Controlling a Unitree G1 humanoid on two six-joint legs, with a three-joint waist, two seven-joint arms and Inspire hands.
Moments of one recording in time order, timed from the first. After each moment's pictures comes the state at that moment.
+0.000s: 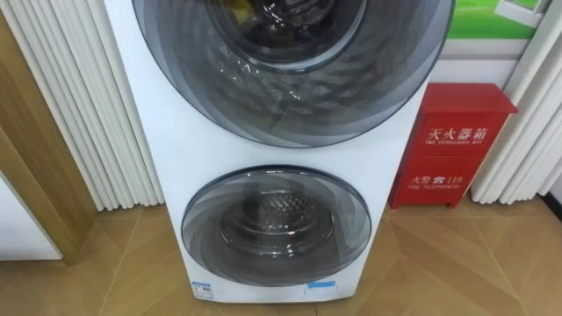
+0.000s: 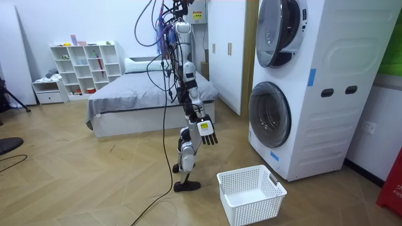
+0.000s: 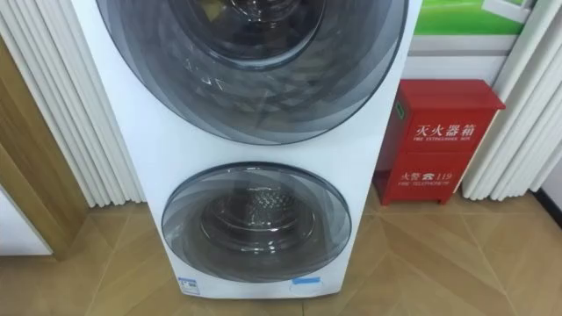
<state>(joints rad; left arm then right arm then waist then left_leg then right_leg) 0.21 0.15 0.06 1.16 0.31 0.10 0.19 0.08 -0.19 0.07 1.28 0.35 0.00 0.11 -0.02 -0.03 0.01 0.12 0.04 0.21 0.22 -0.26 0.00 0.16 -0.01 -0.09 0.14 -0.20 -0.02</state>
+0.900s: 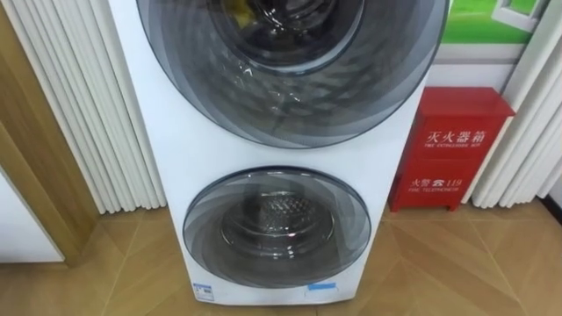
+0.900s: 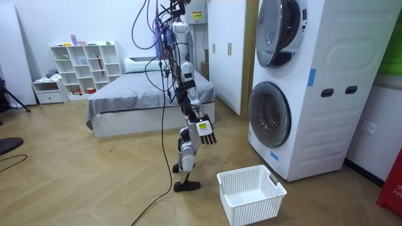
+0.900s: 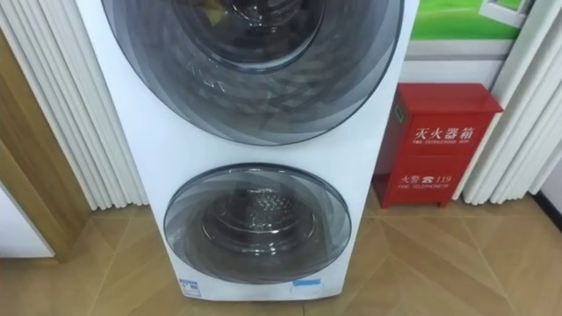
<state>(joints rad) 0.21 0.15 0.07 1.19 0.29 0.11 0.15 0.06 -0.20 0.06 1.31 0.36 0.02 0.13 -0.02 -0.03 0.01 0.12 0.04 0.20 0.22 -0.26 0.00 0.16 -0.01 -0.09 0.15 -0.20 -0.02</state>
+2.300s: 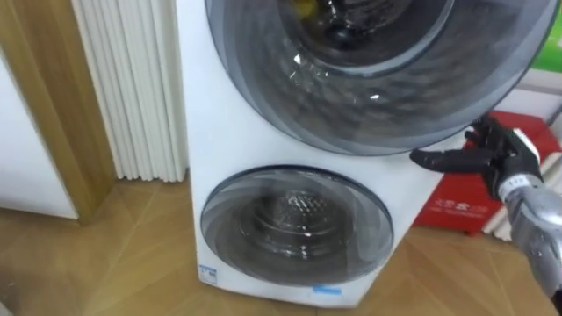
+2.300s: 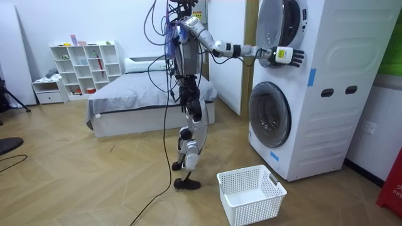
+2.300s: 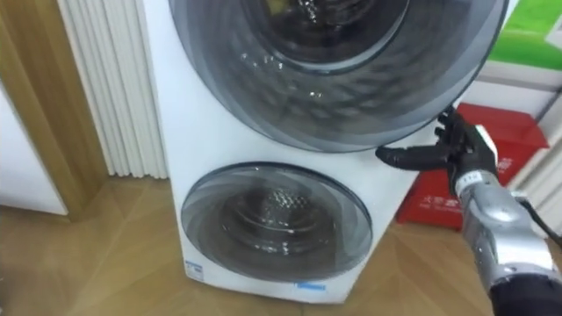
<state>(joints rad) 0.19 0.27 0.14 1.08 0.28 0.12 0.12 -0.59 -0.54 0.04 0.65 0.30 0.09 -0.05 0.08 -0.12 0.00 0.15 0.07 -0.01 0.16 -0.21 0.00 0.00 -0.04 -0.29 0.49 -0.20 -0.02</state>
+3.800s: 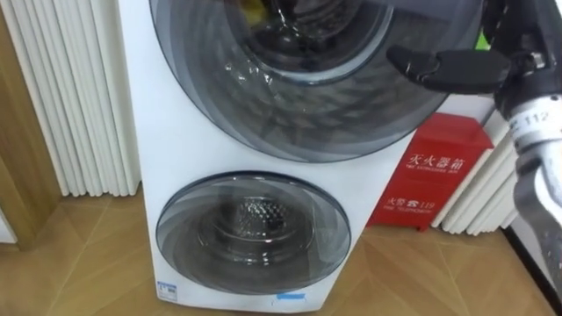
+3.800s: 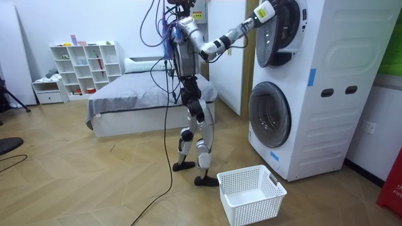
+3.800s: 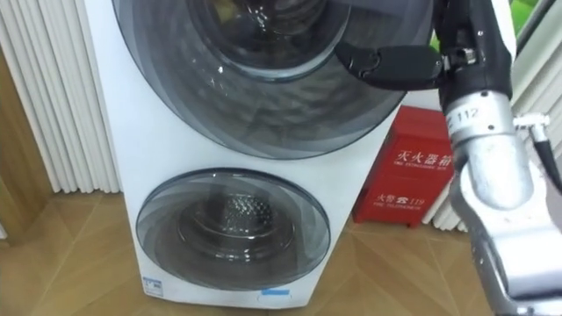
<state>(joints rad) 0.23 0.30 -0.02 0.97 0.17 0.19 0.19 -0.35 -0.50 -0.01 -0.17 0.27 0.03 -0.17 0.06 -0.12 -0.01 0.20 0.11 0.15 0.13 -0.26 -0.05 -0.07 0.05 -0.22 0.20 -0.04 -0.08</state>
